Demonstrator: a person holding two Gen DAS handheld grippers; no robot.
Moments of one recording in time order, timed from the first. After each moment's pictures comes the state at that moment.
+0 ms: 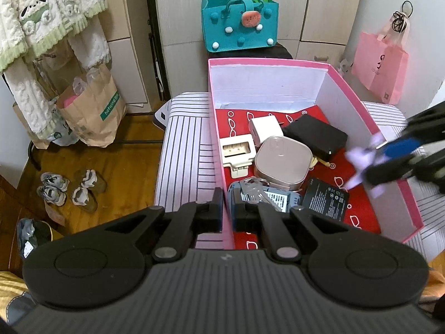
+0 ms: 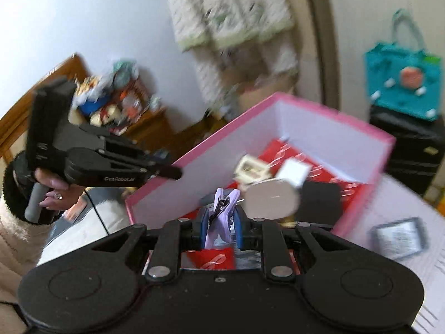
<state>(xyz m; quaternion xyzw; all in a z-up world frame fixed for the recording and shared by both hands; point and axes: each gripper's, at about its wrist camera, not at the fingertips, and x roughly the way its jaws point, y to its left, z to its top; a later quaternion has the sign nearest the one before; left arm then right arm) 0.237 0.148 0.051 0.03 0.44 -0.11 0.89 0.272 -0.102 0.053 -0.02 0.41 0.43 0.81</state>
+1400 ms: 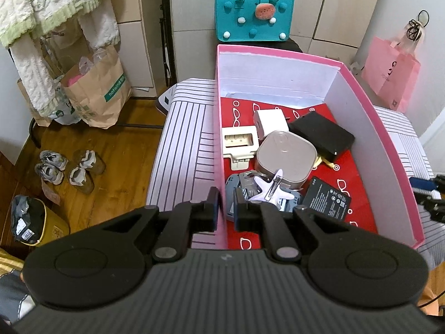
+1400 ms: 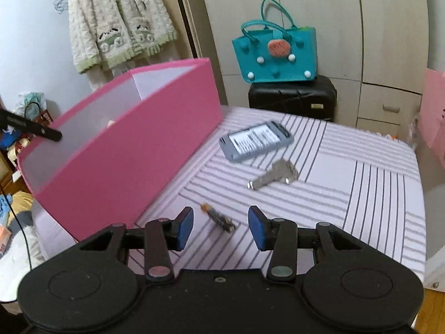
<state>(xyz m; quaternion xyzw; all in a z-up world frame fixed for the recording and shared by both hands) 0.242 0.145 0.041 0.00 0.46 -0.08 0.89 0.212 -0.253 -0.048 0.02 0.36 0.22 0.91</state>
